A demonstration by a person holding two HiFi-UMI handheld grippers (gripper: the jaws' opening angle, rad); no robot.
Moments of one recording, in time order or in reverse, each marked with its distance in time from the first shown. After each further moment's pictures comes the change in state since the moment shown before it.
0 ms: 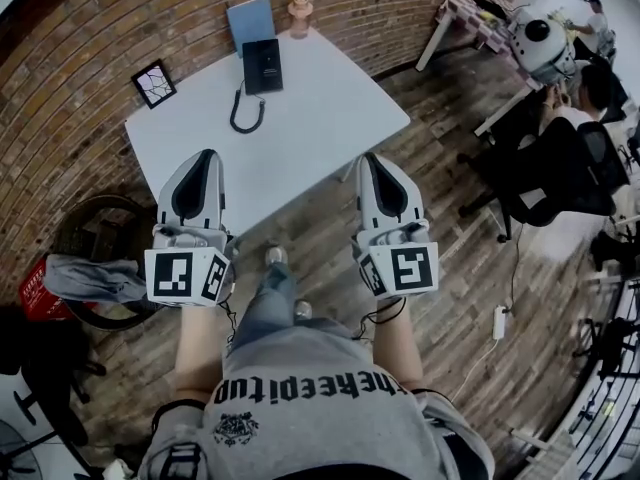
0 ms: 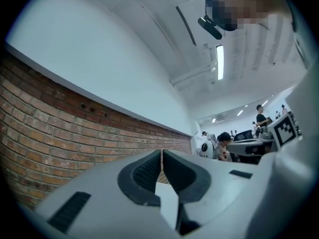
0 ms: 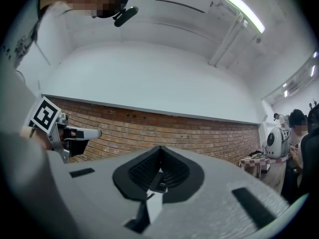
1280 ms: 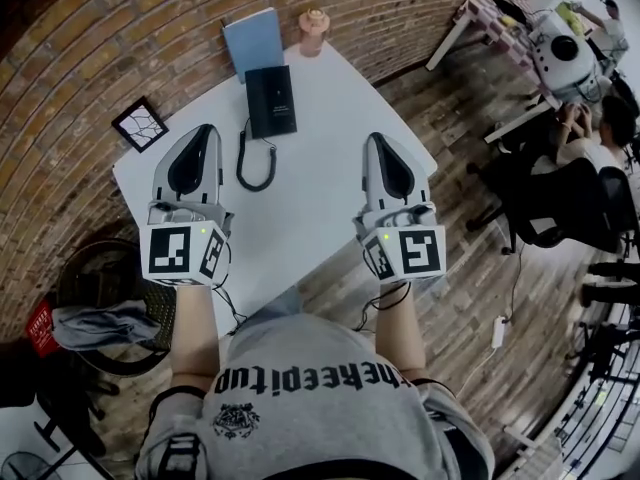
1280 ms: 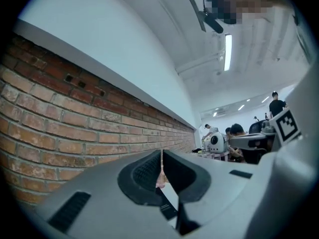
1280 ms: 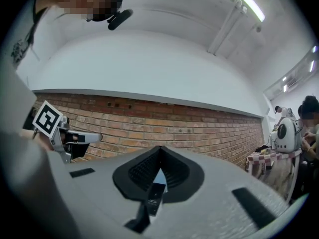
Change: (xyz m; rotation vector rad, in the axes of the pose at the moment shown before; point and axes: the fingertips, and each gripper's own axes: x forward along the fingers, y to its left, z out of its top) left arm 0.216 0.136 -0.063 0.011 0.052 -0.023; right arm 0.236 -0.053 -0.054 0.030 0.032 -0.024
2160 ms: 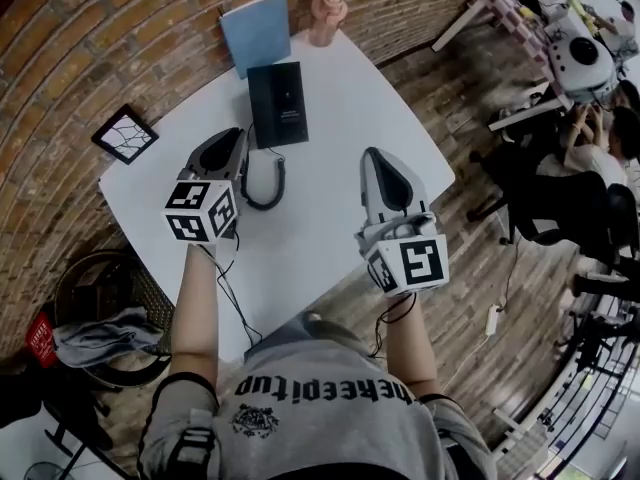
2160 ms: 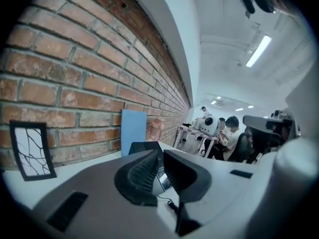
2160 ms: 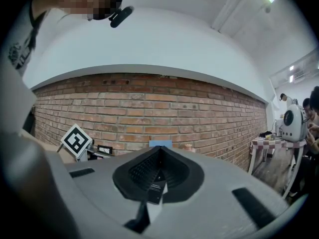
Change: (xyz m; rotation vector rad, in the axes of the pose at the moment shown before) left arm 0.097 0.039 -0.207 -0.281 0.445 -0.141; right arm 0.075 0.006 -0.086 0.026 0.213 0.043
